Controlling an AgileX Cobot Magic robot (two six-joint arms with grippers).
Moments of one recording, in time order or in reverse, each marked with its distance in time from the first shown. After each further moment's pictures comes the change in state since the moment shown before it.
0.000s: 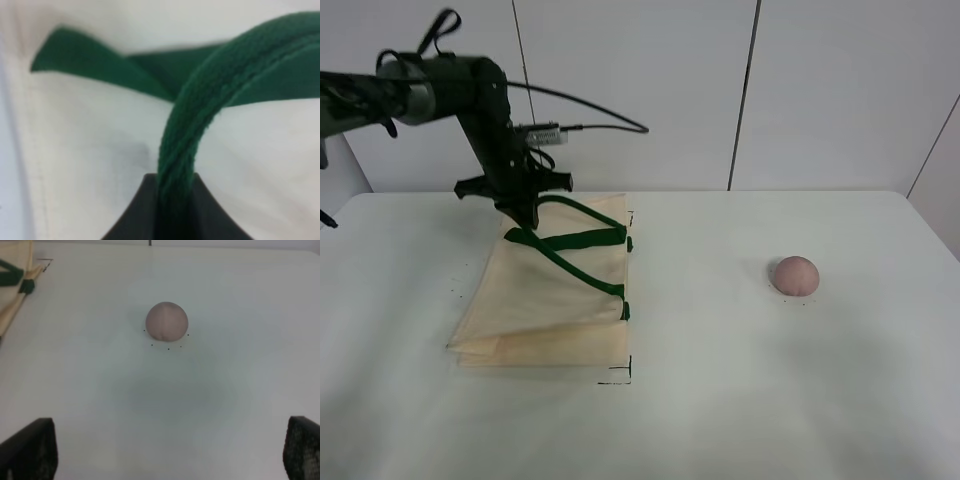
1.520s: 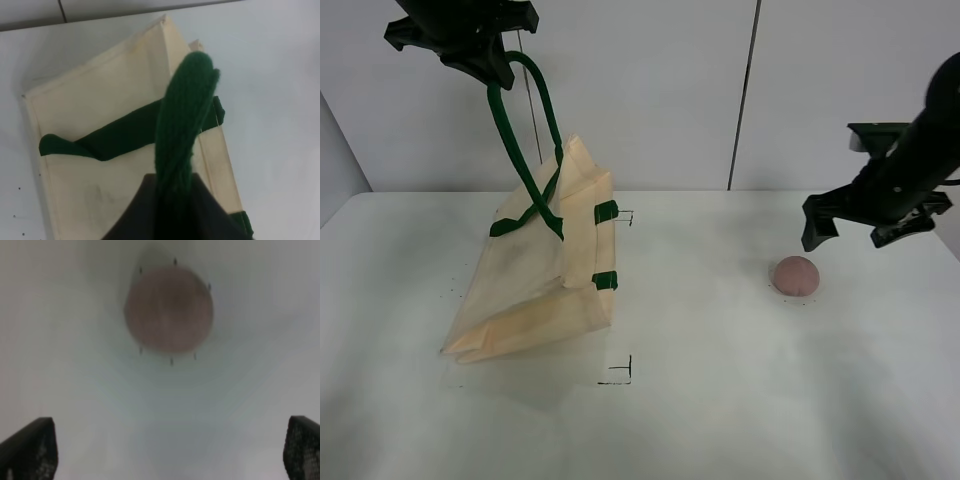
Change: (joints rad) left arm 0.000 -0.293 -0.187 -0.062 0.107 0.141; right arm 0.011 1.732 -0.754 0.015 -0.191 -0.025
